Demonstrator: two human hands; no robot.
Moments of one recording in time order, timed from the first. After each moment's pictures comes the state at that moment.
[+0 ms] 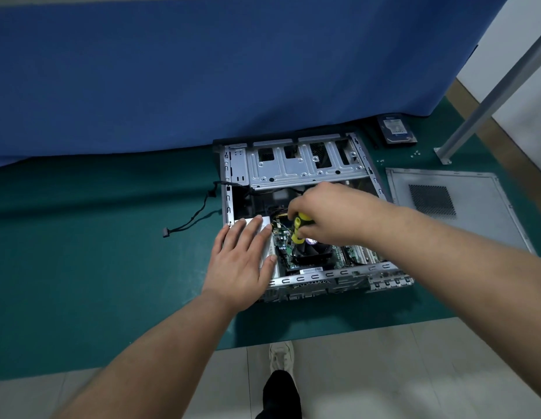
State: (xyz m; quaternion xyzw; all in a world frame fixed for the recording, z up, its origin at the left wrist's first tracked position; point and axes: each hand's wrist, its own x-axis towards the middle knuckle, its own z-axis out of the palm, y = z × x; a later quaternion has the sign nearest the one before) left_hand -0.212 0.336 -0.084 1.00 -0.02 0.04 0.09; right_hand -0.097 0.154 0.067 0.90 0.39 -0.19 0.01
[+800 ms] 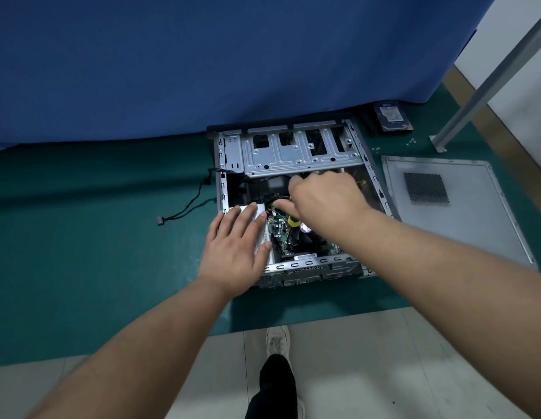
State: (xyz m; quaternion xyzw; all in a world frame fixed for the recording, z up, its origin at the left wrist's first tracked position) left_hand -0.213 0.335 -0.081 0.99 -0.01 0.03 0.10; right_hand -0.112 0.166 0.045 0.94 0.31 -0.01 0.12
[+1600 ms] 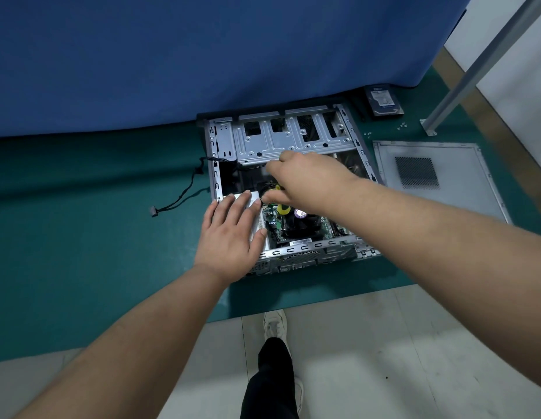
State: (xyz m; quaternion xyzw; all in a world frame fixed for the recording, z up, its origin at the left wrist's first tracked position) left_hand -0.213 0.337 -0.081 0.99 -0.02 0.04 0.12; right_hand -0.105 0.177 0.060 0.92 0.36 -0.11 0.06
